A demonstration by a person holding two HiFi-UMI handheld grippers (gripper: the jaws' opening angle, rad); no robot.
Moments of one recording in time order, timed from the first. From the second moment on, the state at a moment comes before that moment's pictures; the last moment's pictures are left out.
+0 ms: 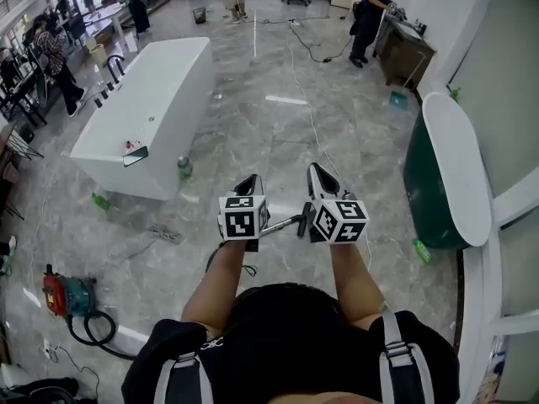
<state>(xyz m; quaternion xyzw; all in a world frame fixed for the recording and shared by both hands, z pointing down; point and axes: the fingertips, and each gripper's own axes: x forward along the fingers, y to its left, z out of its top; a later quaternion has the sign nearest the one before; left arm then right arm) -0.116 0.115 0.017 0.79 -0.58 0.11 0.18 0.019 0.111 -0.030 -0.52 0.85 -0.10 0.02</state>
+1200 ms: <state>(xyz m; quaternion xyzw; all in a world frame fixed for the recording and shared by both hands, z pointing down) -0.038 -0.082 0.062 0.76 -0.59 0.18 0.20 0.100 -0.118 0.020 -0.49 0.84 -0.22 0.03</state>
